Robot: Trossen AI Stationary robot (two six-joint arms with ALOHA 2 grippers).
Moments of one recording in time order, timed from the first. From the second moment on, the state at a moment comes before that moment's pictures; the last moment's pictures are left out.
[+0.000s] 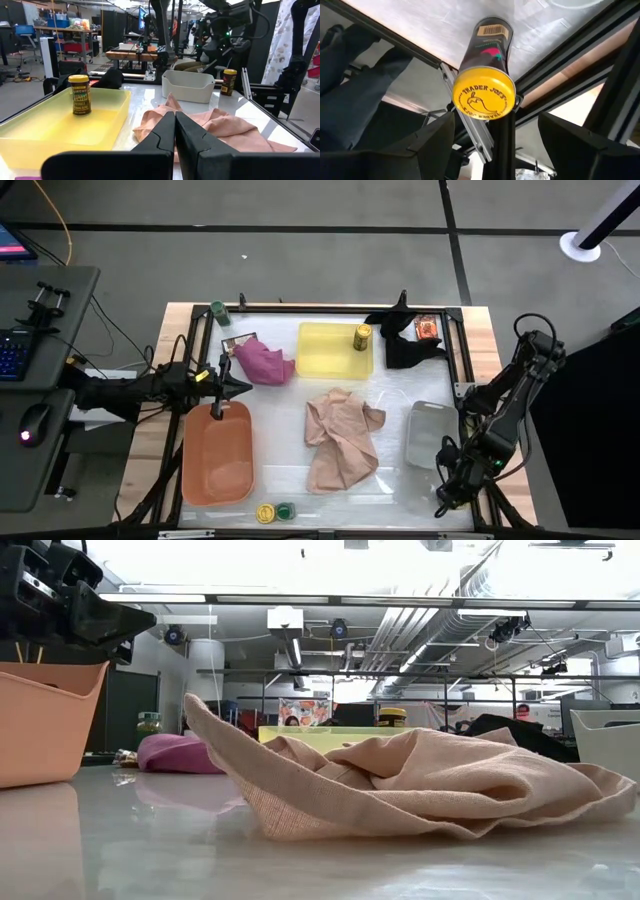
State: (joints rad) left arm 0.03 0.01 0.01 0.01 0.02 -0.05; right arm 0.97 1.32 1.00 -0.92 -0.40 1.96
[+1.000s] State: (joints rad) left arm 0.03 0.01 0.01 0.01 0.02 -0.05; right arm 0.95 1.51 1.00 -0.88 -0.48 1.86
